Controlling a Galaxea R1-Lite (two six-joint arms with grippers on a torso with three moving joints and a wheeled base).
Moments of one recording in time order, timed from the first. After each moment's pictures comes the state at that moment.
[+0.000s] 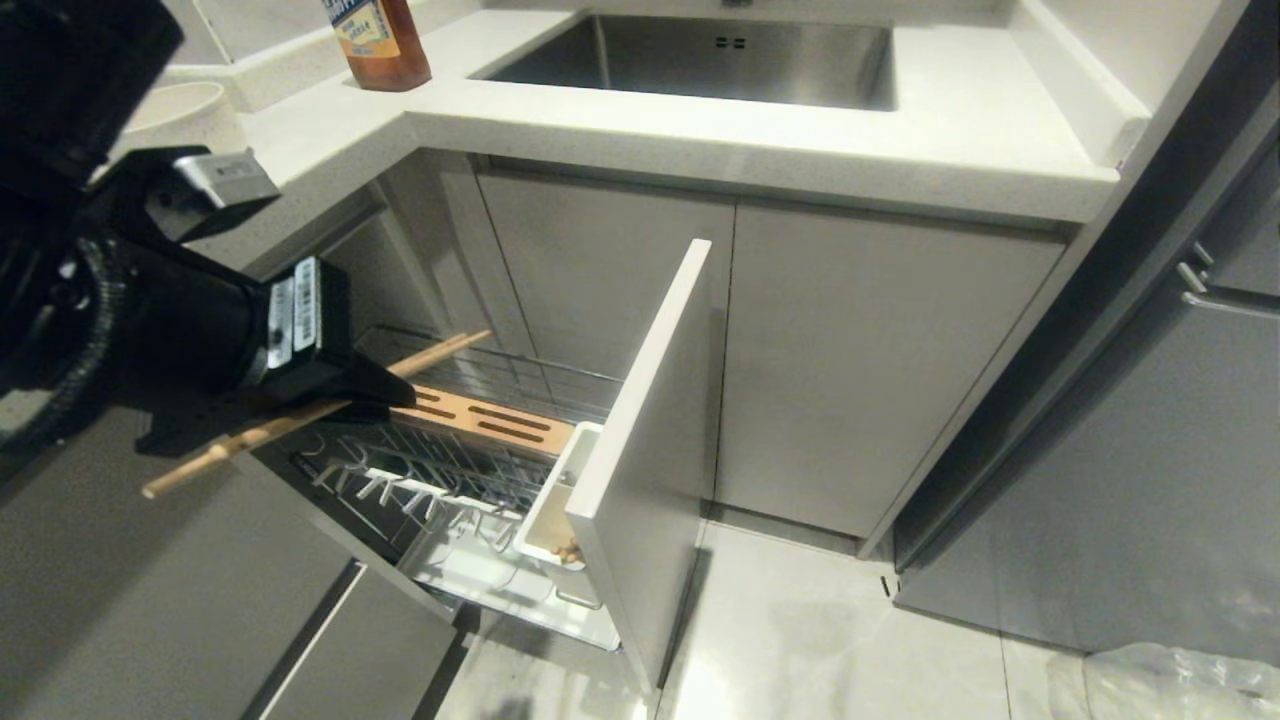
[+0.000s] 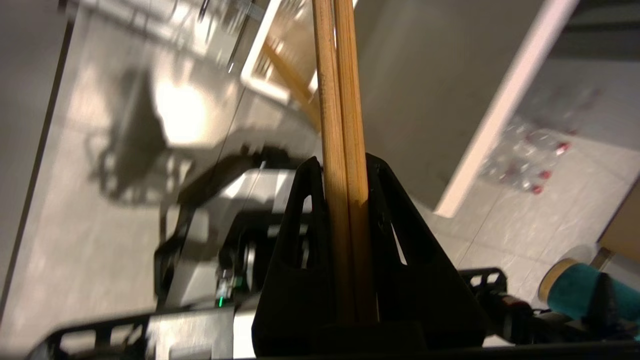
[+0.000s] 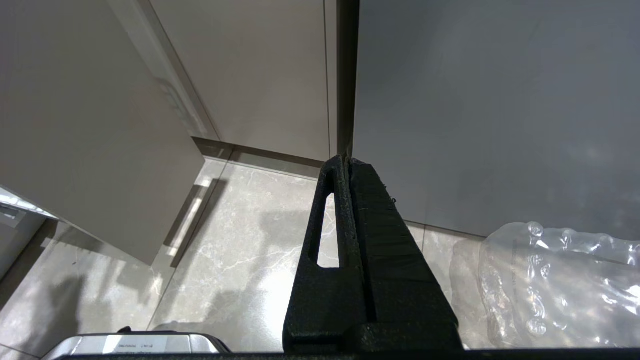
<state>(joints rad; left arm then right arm) -0.59 1.47 -1.67 1.01 0.15 -0.69 0.00 0.00 0.00 0.00 0.00 0.04</state>
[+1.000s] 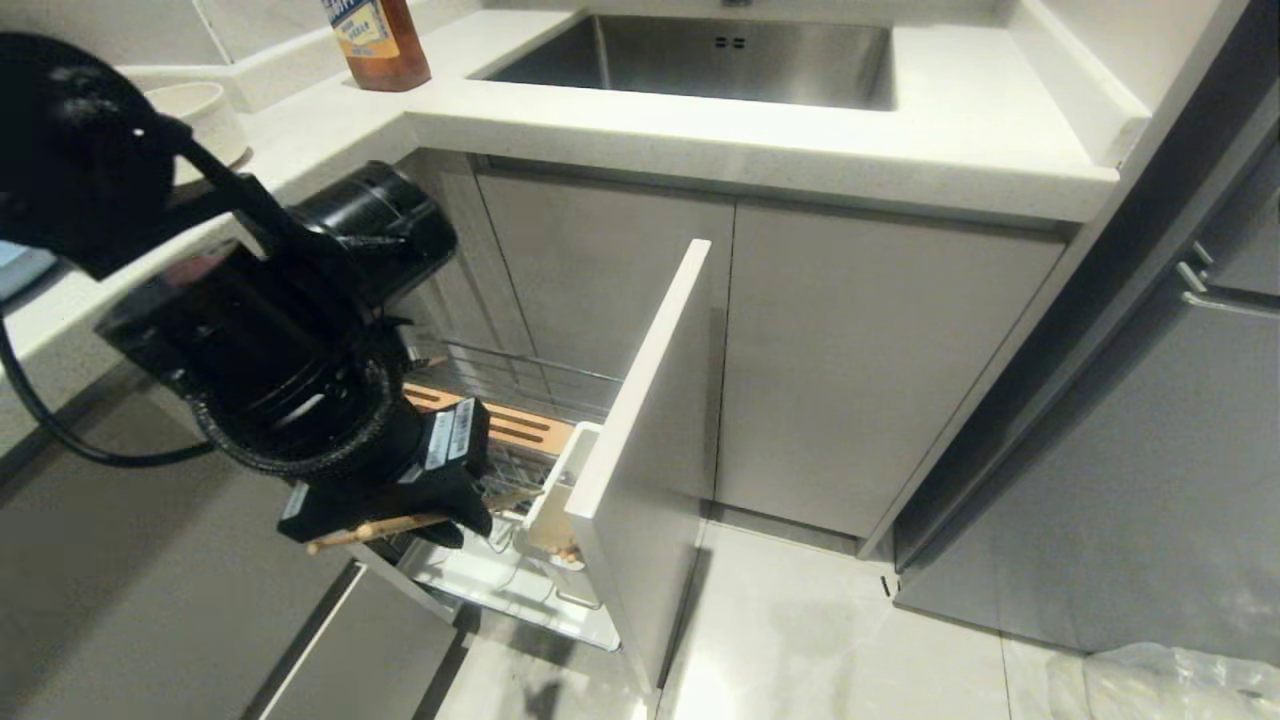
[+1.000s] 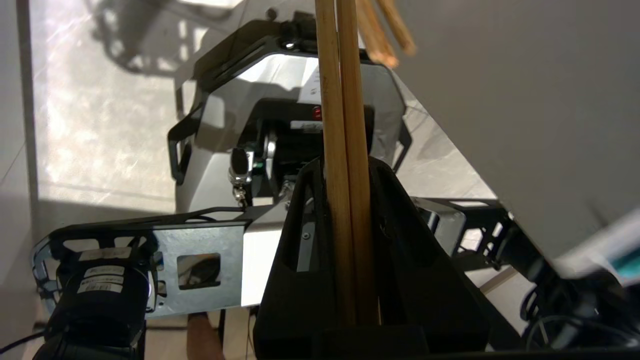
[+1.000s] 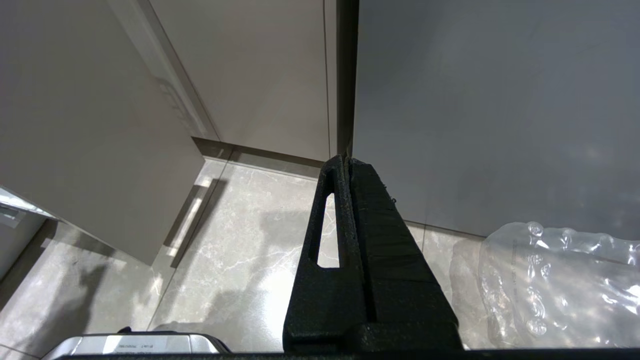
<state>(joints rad) -0.55 1.72 -1.68 1.18 -0.04 -0.70 0.00 0.00 0.00 0.00 0.00 0.04</state>
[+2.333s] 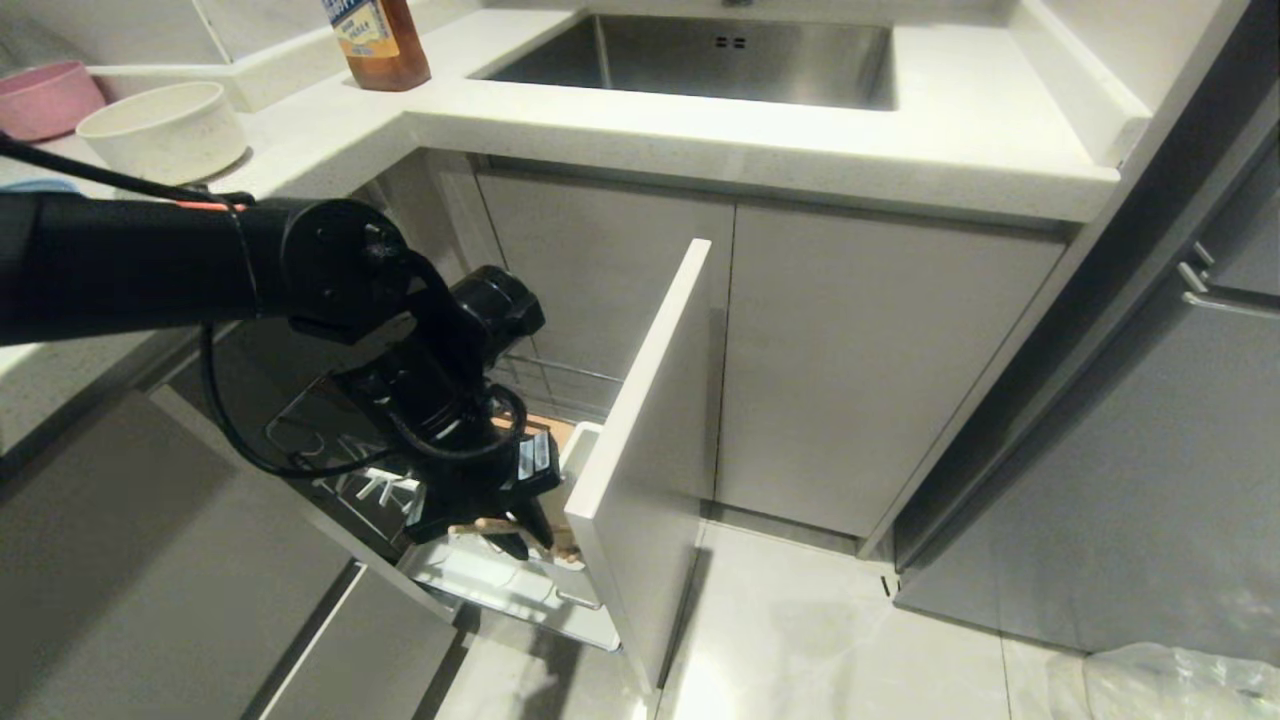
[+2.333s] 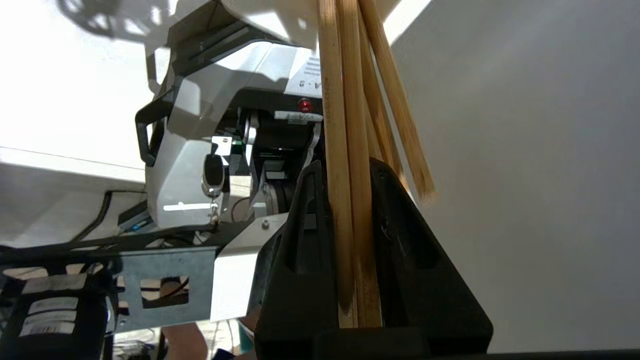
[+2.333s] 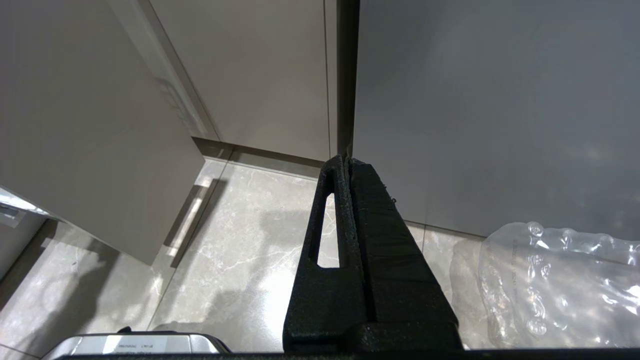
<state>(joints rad) -0.47 1.95 -1.70 1.09 -0.17 -0.70 0.00 0.00 0.00 0.00 0.00 0.04</state>
